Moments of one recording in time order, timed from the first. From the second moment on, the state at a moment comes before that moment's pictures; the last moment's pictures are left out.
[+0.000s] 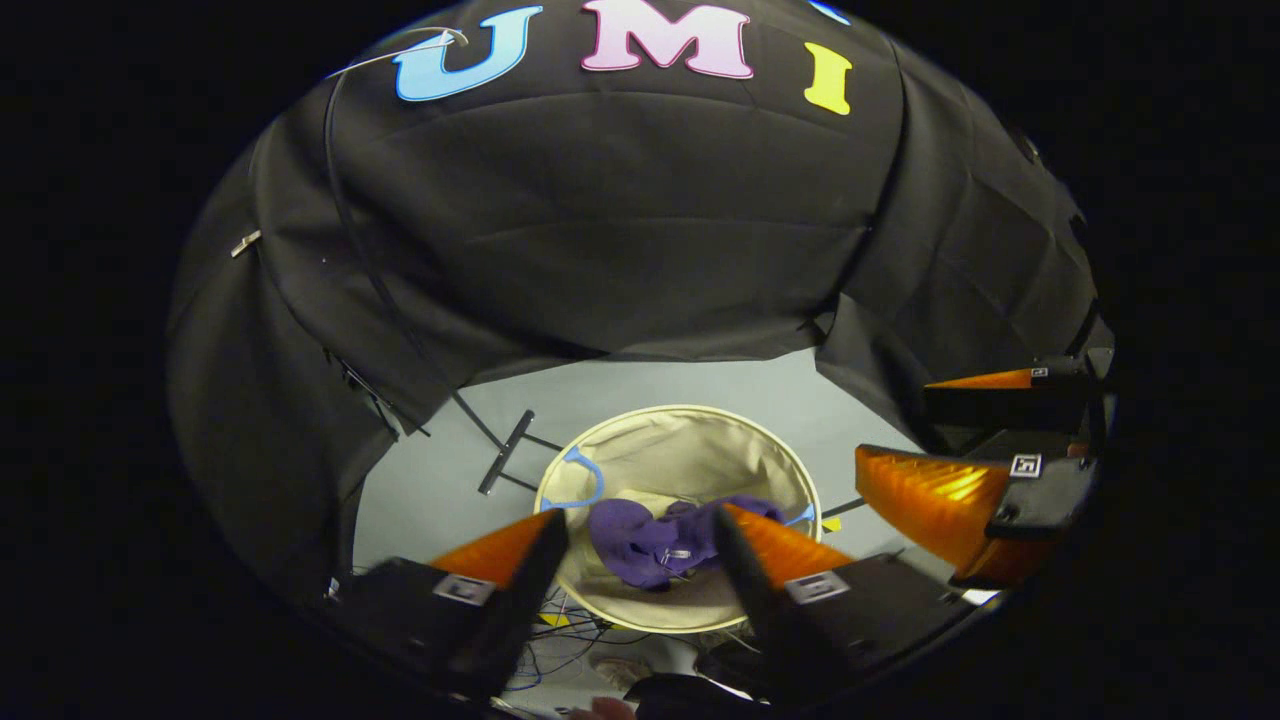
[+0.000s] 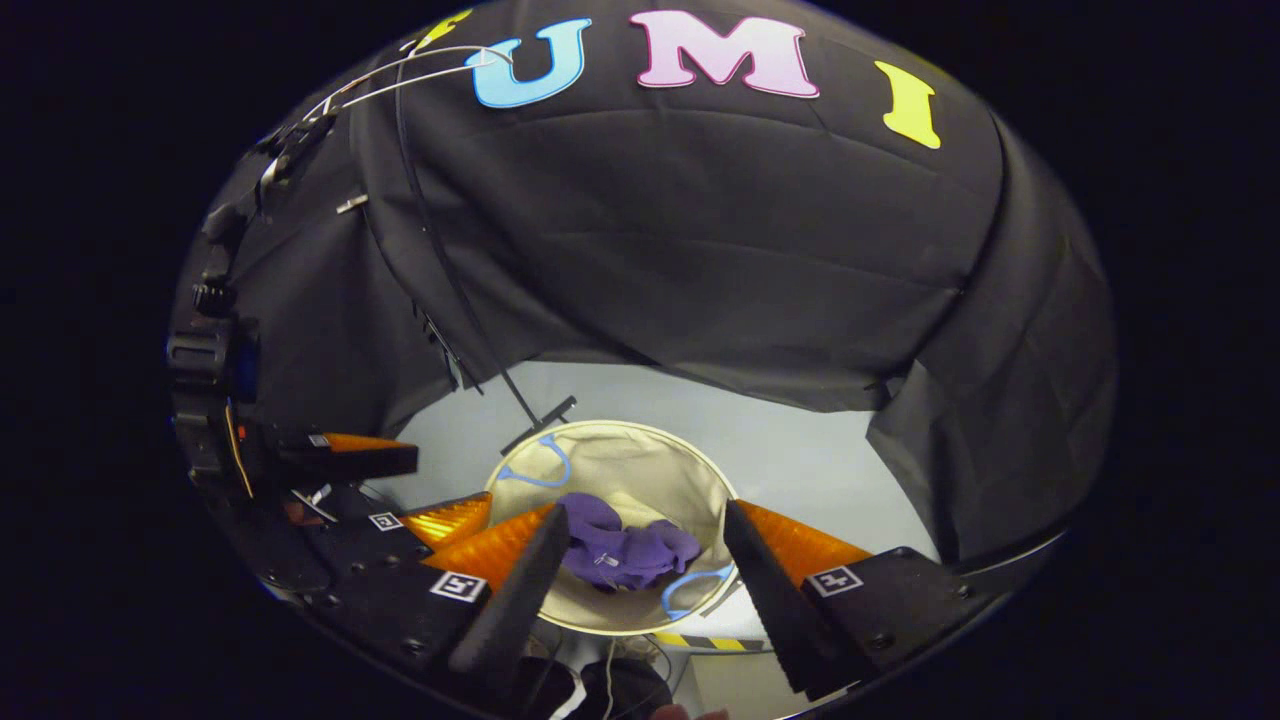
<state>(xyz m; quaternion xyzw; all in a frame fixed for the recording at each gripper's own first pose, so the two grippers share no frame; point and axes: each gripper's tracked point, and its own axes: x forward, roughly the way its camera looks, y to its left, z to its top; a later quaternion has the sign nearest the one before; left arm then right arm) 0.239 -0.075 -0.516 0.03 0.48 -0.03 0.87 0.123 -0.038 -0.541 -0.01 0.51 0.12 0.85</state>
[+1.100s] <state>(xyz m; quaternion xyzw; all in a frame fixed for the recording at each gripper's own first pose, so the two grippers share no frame) 0.221 -0.044 -0.299 -0.02 0.28 -0.04 0.96 0.131 -0.030 -0.350 -0.01 0.33 0.01 0.94</state>
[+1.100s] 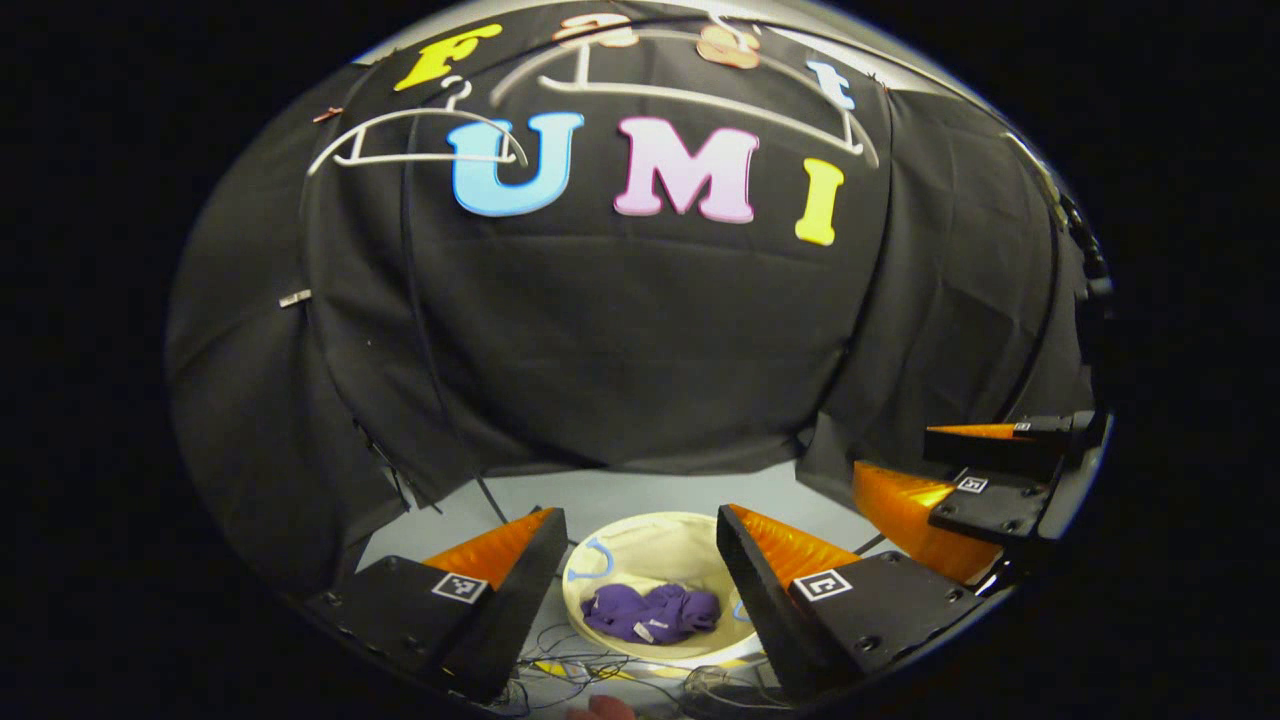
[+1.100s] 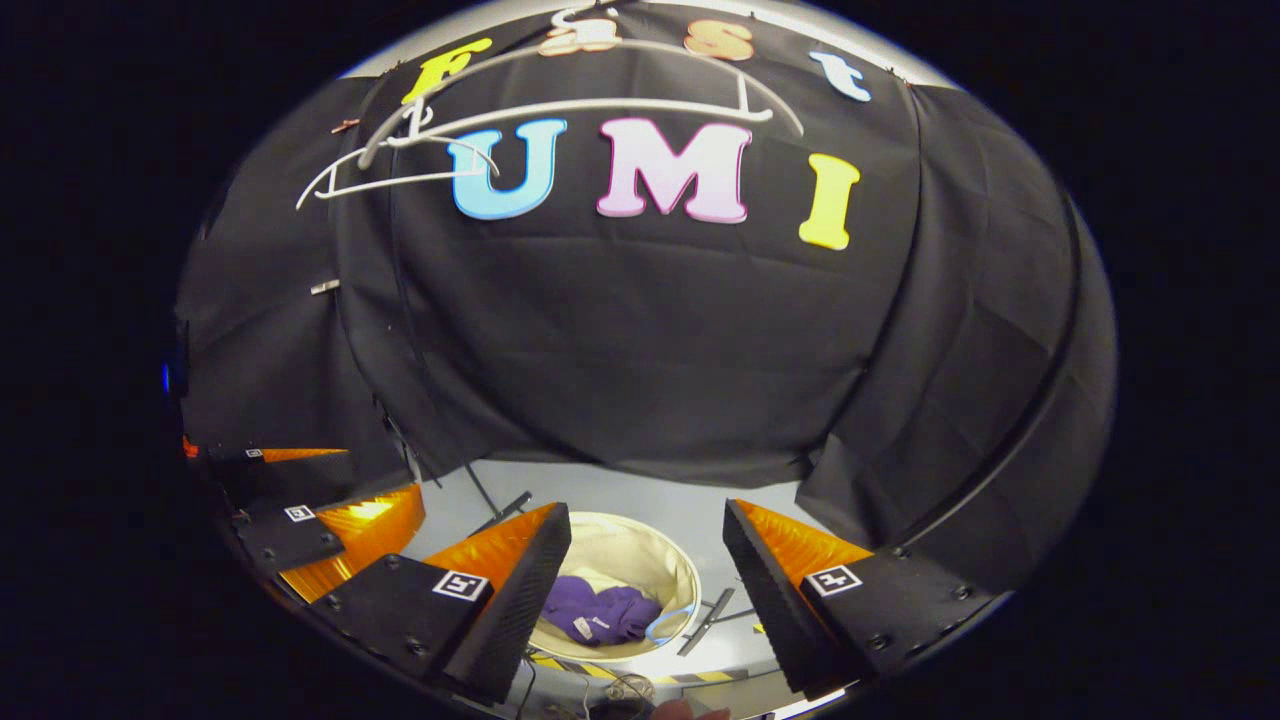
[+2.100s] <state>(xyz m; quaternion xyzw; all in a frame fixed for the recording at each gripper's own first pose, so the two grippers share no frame) 0.110 0.007 -0.039 -0.01 0.03 -0.01 1.00 0.075 -0.005 -0.074 0.00 0.08 -0.01 1.00</state>
